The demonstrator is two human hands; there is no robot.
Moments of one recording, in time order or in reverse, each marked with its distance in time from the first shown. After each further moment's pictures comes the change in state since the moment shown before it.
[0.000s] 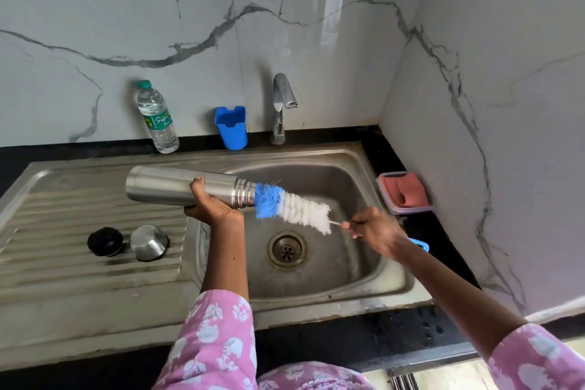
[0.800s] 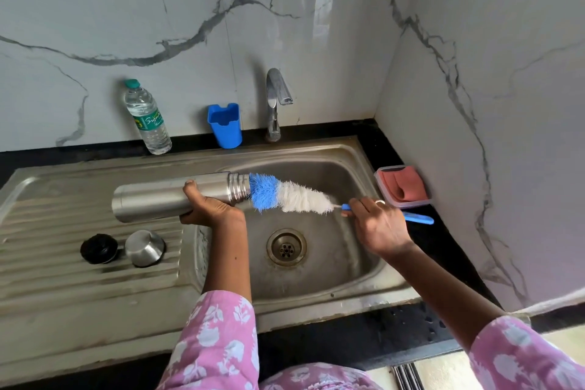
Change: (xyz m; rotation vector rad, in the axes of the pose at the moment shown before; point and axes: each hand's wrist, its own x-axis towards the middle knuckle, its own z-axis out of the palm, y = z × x) left_hand 0.006 -0.006 0.008 -0.075 0.100 0.050; right_hand 0.016 0.032 0.018 -0.676 0.681 -0.684
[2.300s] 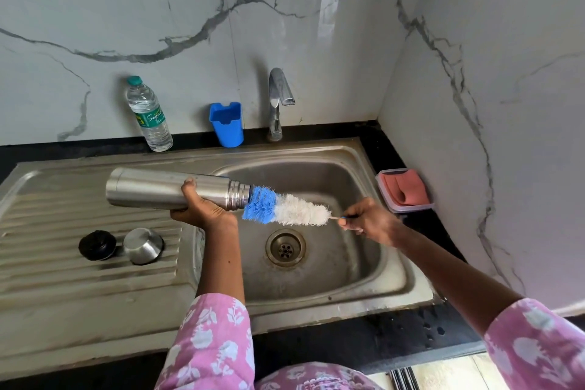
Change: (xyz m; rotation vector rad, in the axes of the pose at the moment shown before) left_hand -0.004 0.012 -0.004 0.055 -0.060 0.022; right_hand 0.030 0.006 -0.006 1.037 -0.733 0.701
